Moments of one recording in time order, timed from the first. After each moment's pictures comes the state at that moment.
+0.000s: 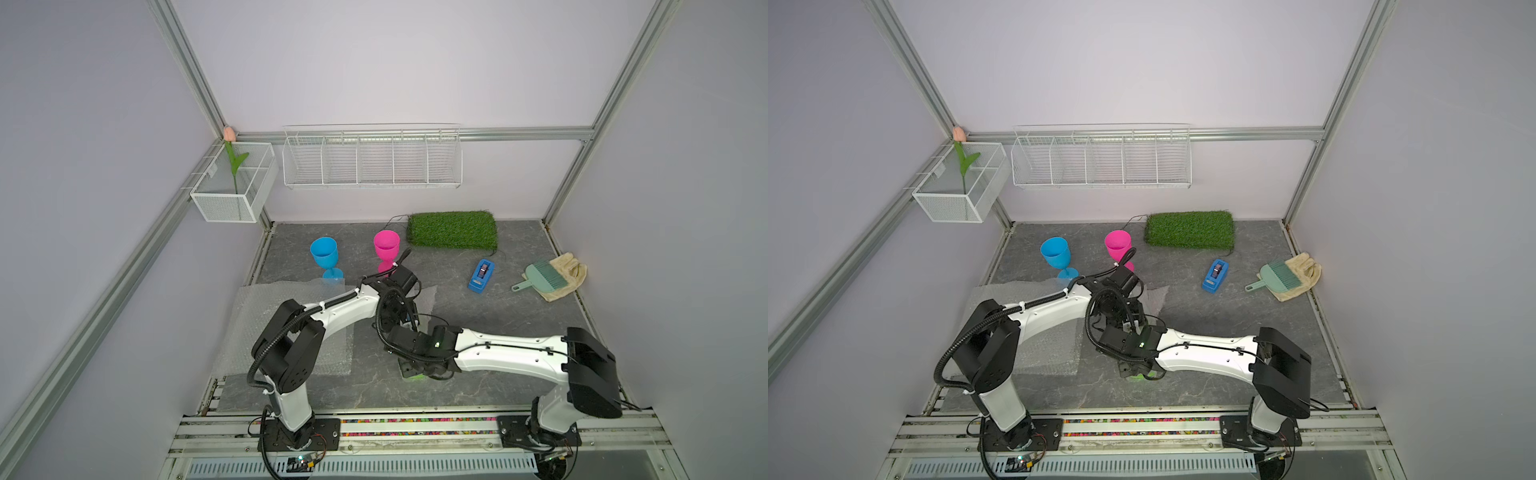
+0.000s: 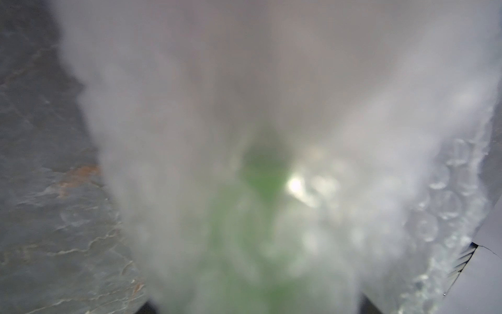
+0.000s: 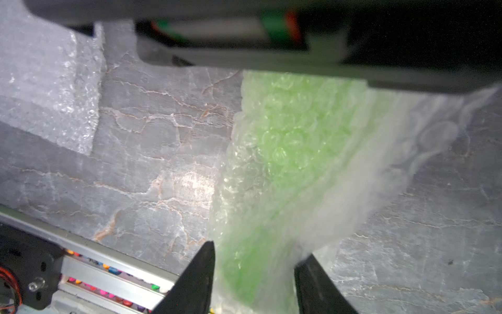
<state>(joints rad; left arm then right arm) -0.79 1.79 1.22 -0.65 0.20 -0.87 1.26 1.66 1.19 -0.81 0.24 0.90</state>
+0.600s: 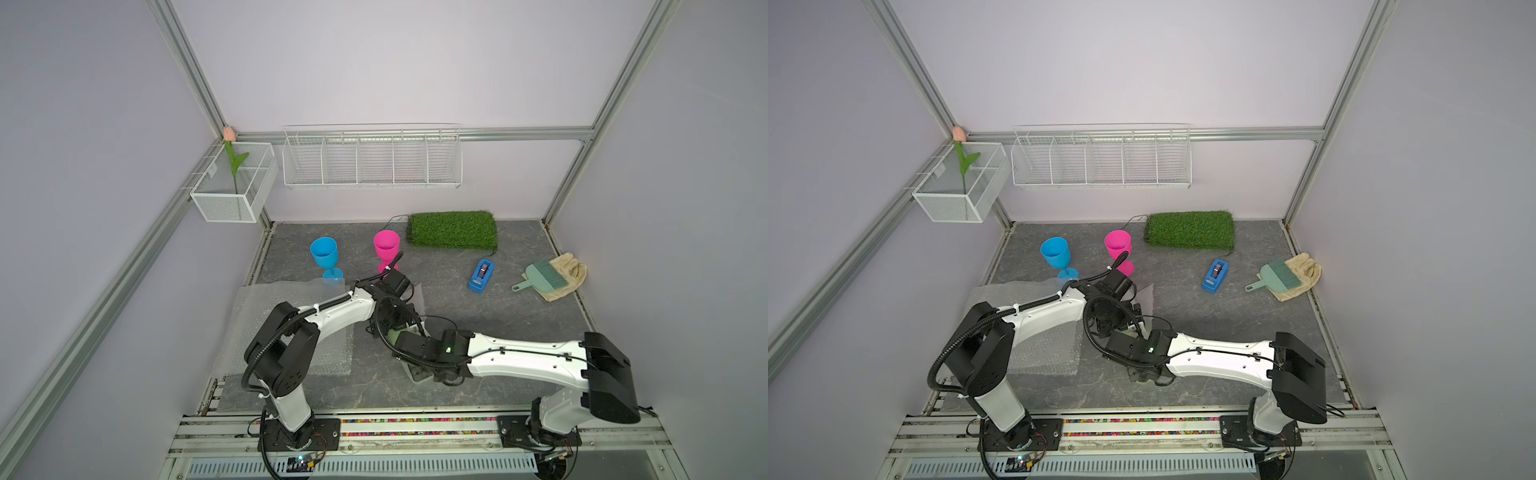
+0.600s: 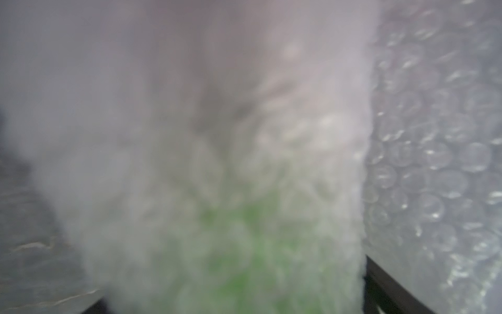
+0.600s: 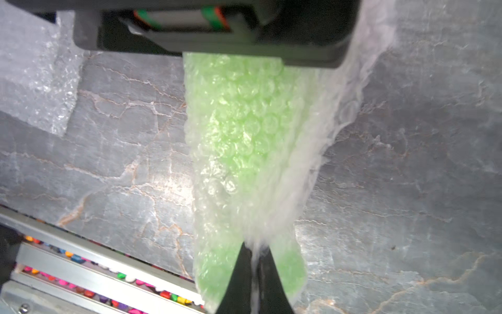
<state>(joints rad) -0.75 1.72 1.13 -0.65 0.16 -0.89 1.28 1.55 1.13 -0.86 0.33 0.81</state>
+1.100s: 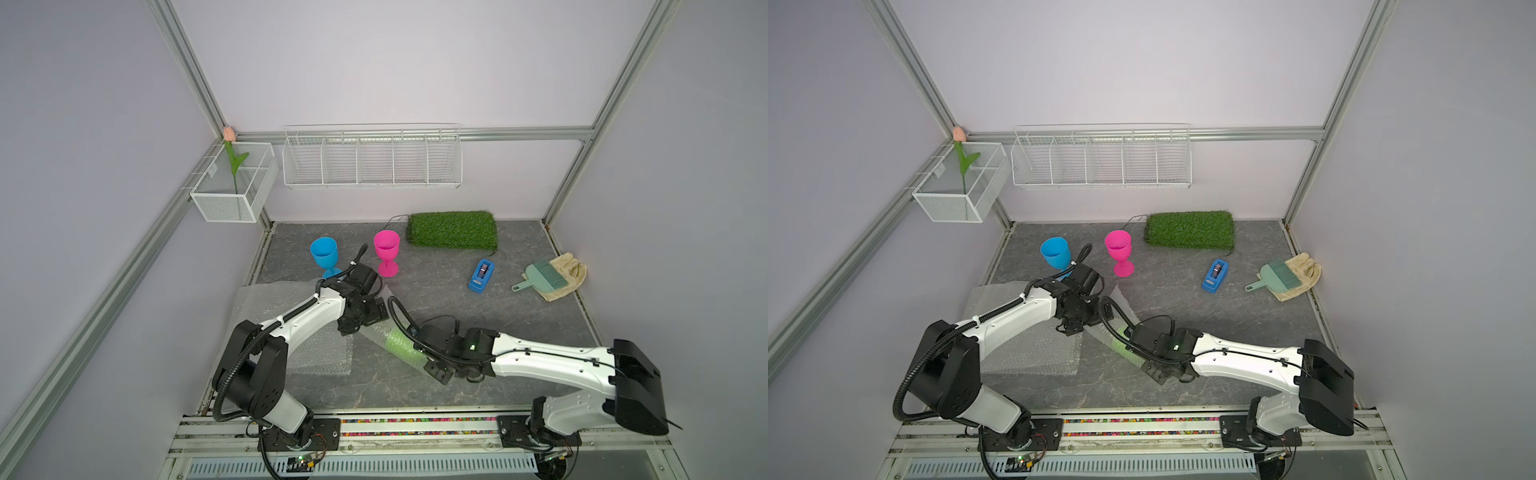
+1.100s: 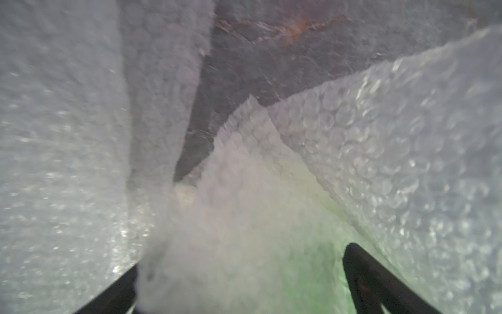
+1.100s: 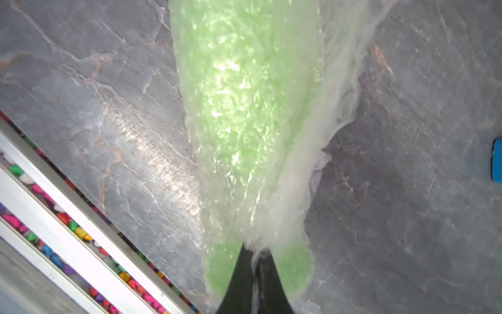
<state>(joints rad) -0.55 1.55 1.04 -0.78 0.07 -0.78 1.16 1.38 0.95 -0.77 0.22 0.14</state>
